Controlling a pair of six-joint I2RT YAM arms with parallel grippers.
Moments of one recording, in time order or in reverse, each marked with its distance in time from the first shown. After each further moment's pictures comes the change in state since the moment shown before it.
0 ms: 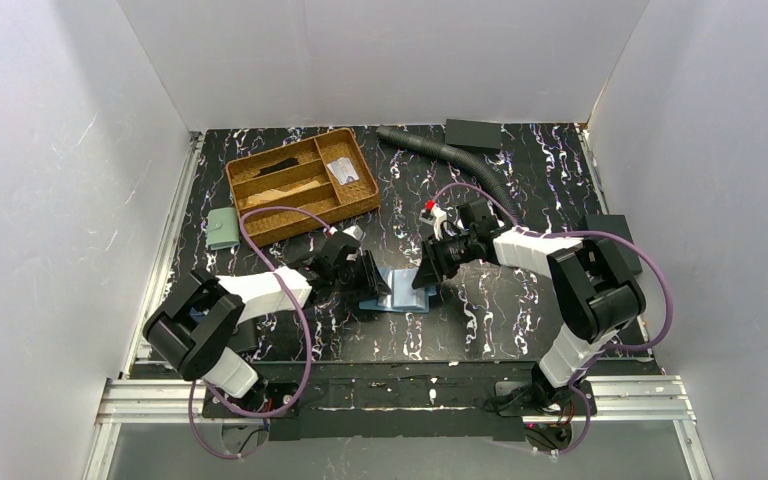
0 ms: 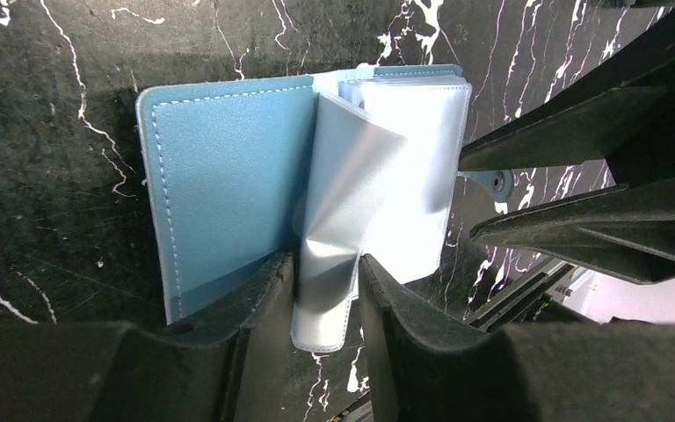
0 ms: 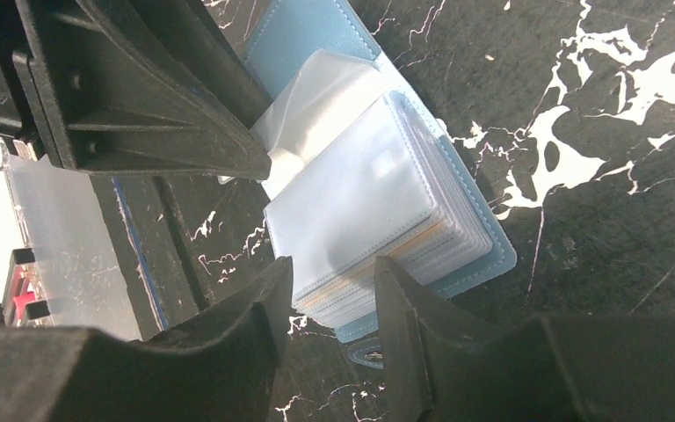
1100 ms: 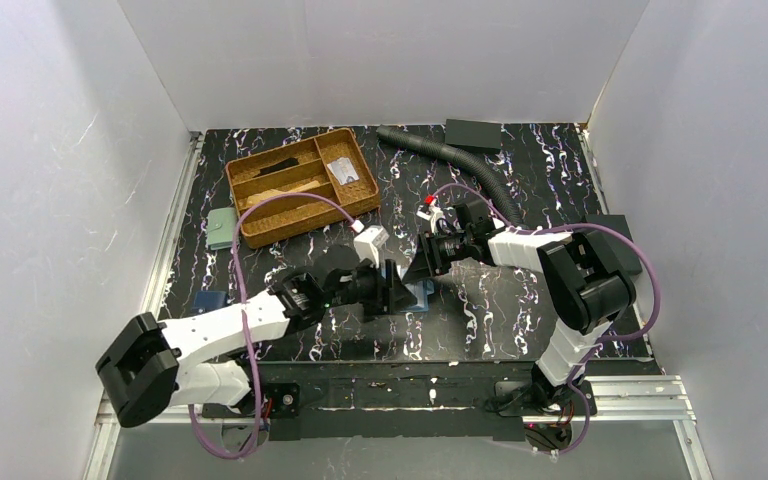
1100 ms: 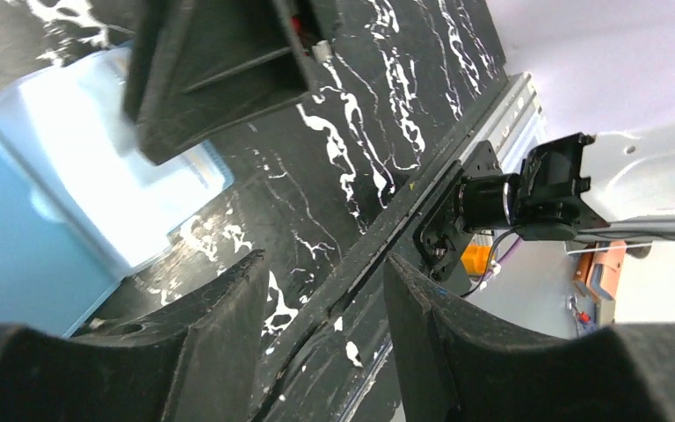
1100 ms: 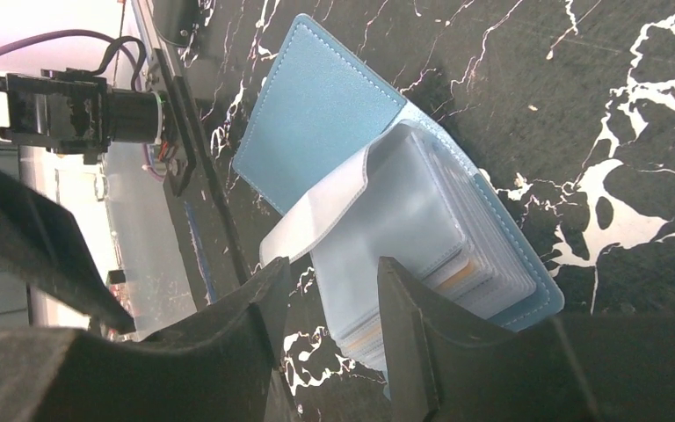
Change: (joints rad) left arm -0.186 -0.342 -0.024 0.018 0.012 0.215; right arm 0.003 0.064 -0.003 0.183 -0.107 0.235
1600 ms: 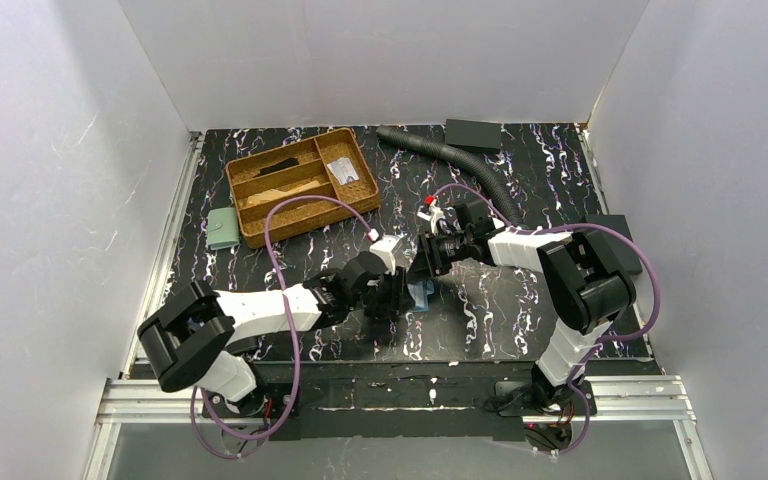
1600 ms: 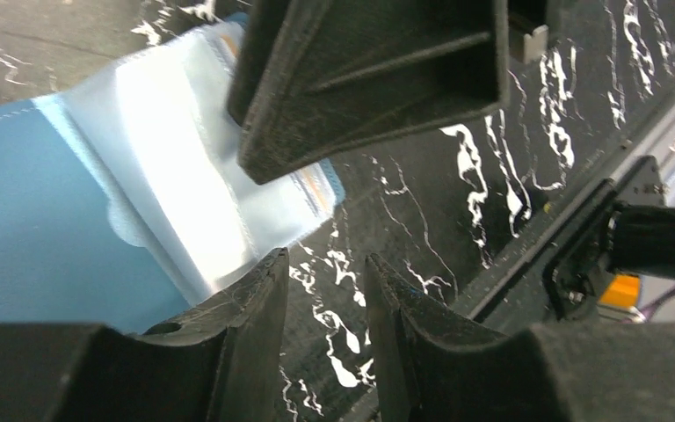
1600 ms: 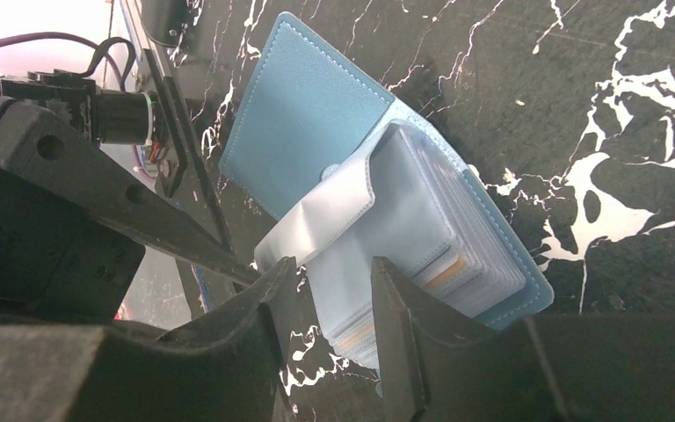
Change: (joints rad) left arm -0.072 0.265 0.024 0.084 -0.148 0.079; right arm 0.000 0.000 0.000 -0.007 0.020 -0.007
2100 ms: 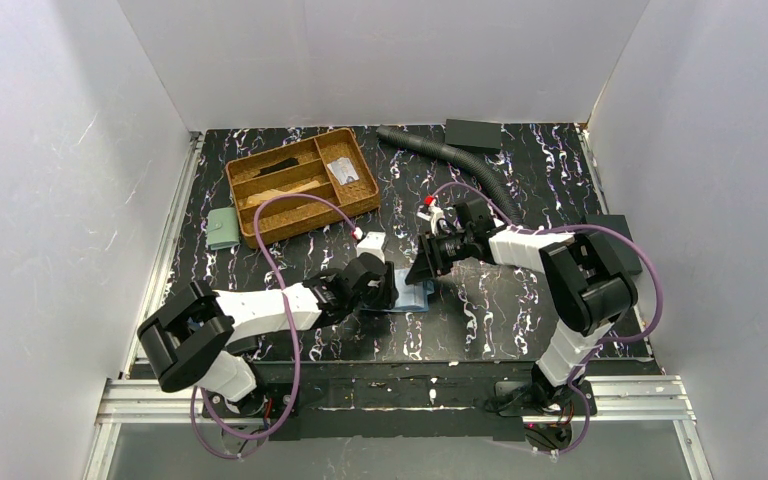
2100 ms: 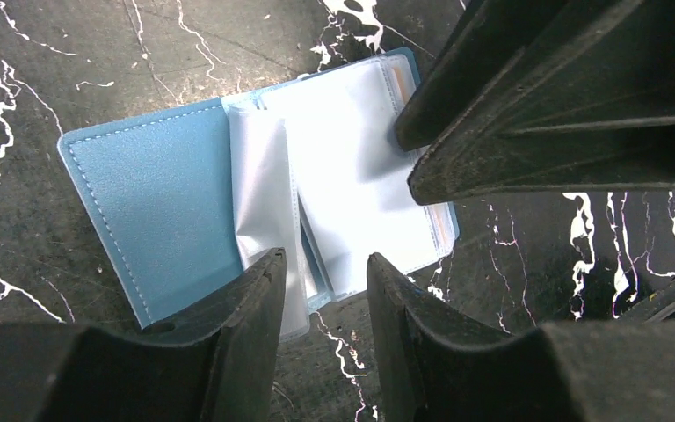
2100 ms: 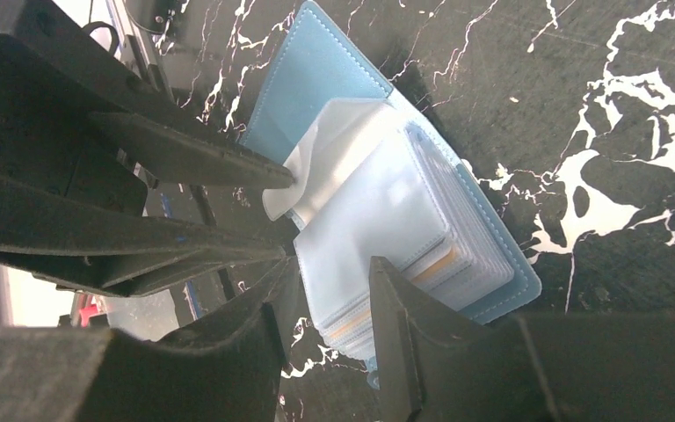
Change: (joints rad) left arm 0.000 0.005 0.004 -0.095 -0.268 -0.034; right arm -0.002 -0.006 0.014 -0.053 0.015 -0.062
